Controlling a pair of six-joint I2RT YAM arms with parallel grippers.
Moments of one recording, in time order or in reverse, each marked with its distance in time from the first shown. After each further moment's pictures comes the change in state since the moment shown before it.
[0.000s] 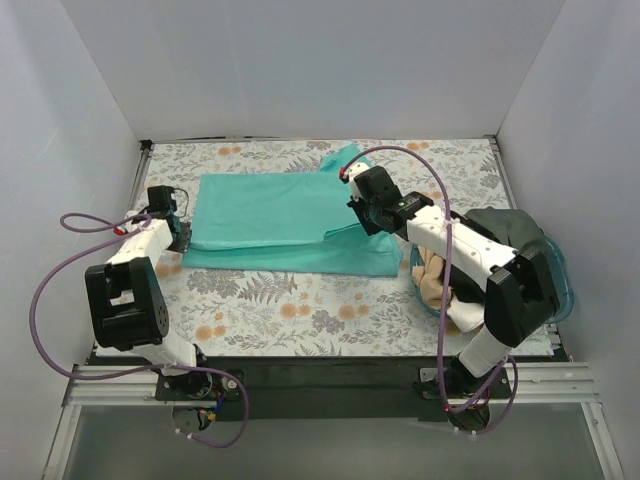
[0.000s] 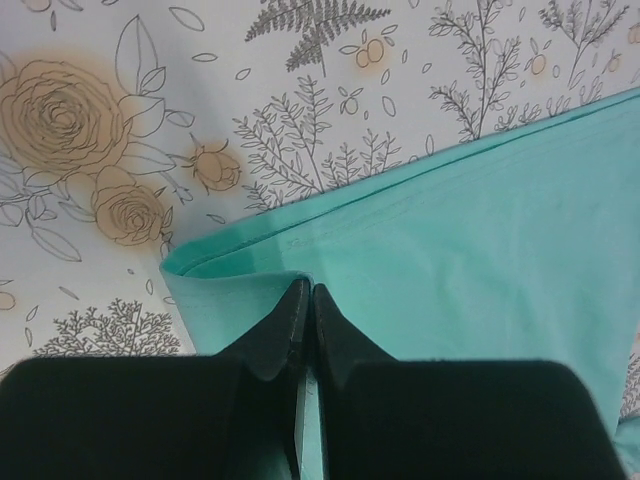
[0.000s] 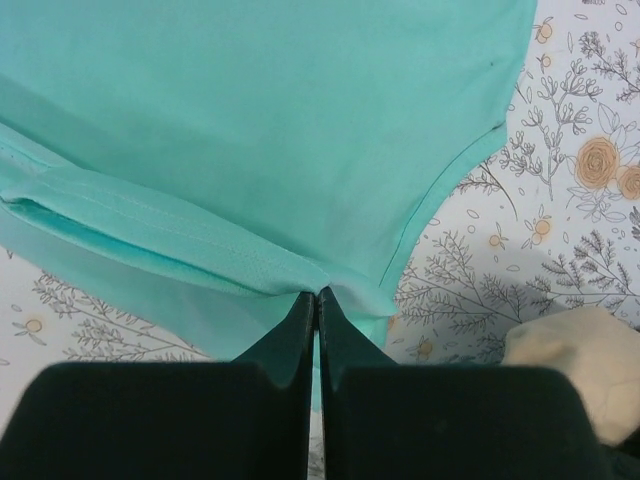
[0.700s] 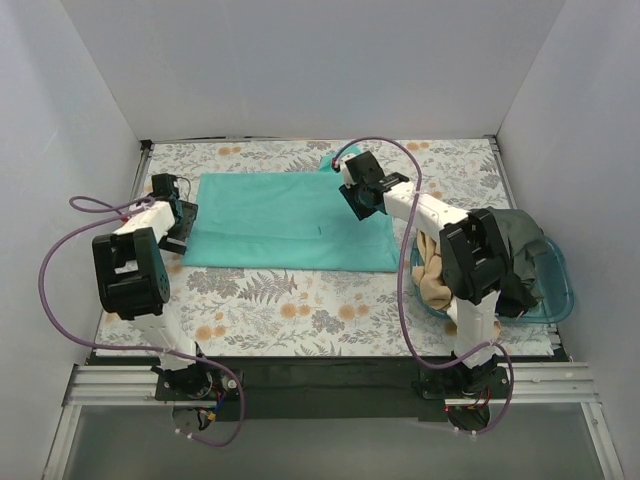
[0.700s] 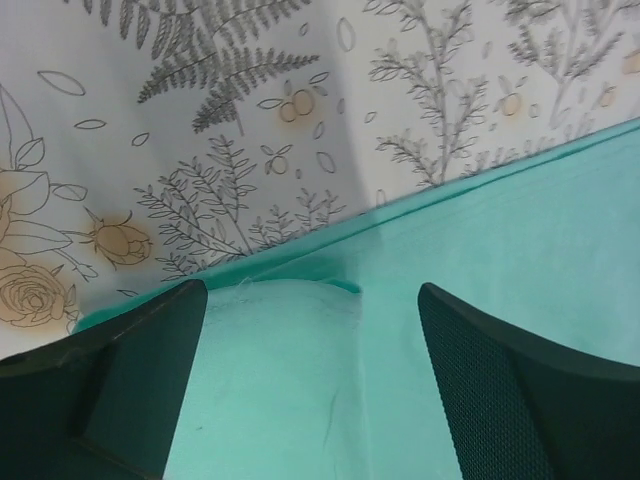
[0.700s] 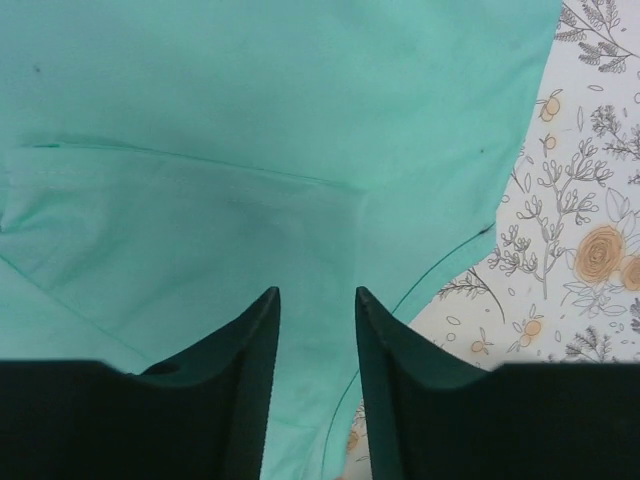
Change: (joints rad) left arm 0.000 0.233 0.168 0.014 0.005 0.034; right arm -0.089 0.358 0.248 0.034 -0.041 -0.099
